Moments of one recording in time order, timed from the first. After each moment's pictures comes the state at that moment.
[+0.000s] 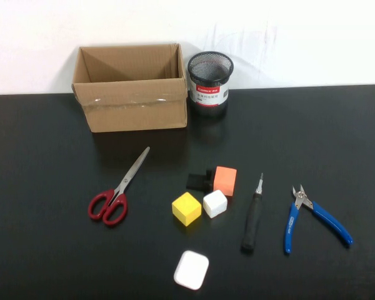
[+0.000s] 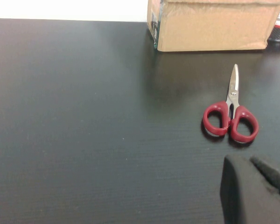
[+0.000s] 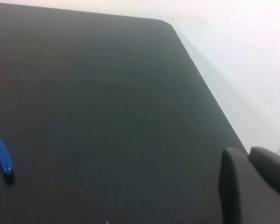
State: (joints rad) right arm 0.04 -0.01 0.03 -0.61 0.42 0.48; left arm -0.18 -0.01 0.03 -0.06 0.35 0.03
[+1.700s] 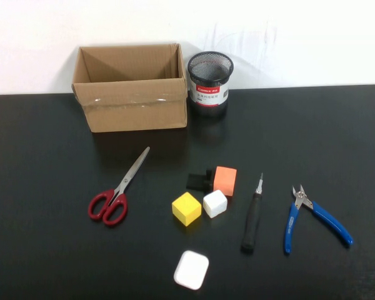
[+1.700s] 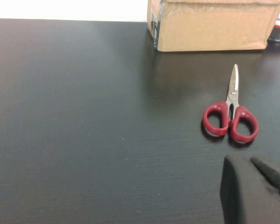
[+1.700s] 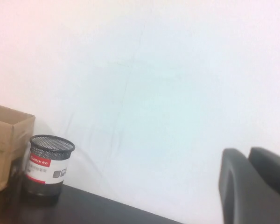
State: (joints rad) right arm 0.04 -0.01 0.03 -0.71 -0.27 0.48; left arm -0.18 -0.01 0.03 -0.06 0.35 0.03
